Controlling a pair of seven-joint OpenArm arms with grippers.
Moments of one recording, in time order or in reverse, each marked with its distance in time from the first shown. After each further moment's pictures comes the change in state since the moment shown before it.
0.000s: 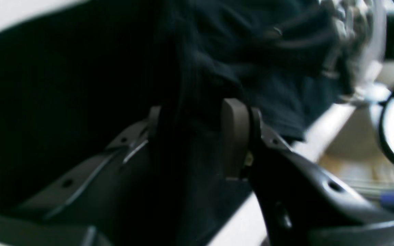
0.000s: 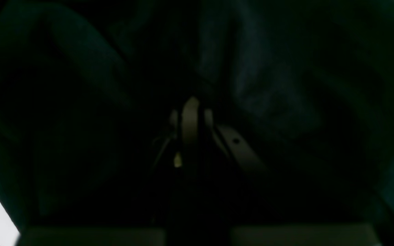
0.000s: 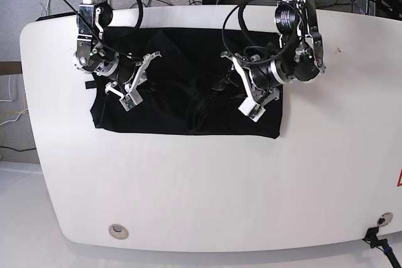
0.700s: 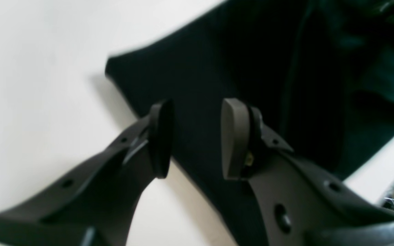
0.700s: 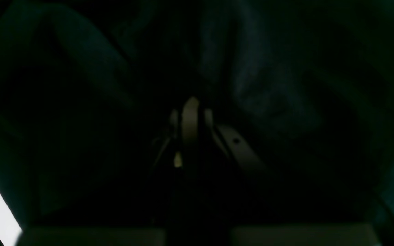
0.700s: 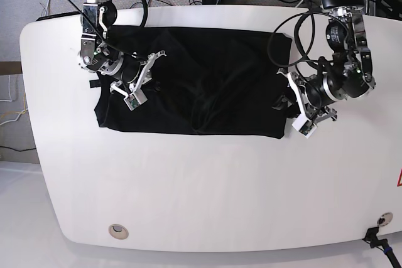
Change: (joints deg) left arm -4.2 -17.2 -5.5 1.6 0.9 -0.4 -1.6; right arm -0.1 -1.4 -0.1 0.0 0.0 0.2 0.0
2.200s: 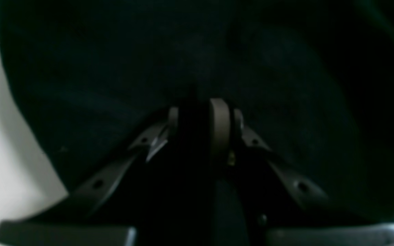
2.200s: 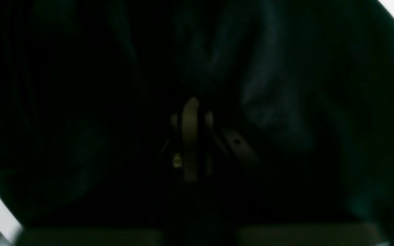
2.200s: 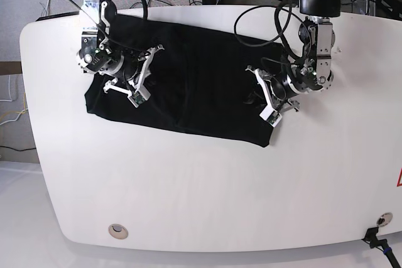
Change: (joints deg) left arm -2.3 3.4 9.9 -26.4 18.6 -0.2 -31.0; right arm -2.0 -0.3 -0.3 13.2 -5.7 -0.5 -13.9
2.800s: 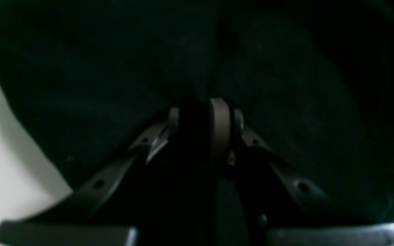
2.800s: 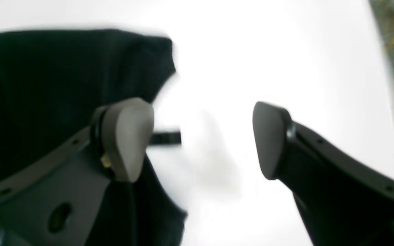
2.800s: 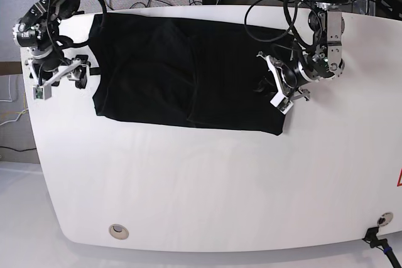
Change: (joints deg) left arm 6.0 -2.8 -4.5 5.9 -1.2 -1.1 1.2; right arm 3.5 -5.2 42.8 8.2 10.6 0.0 -13.2
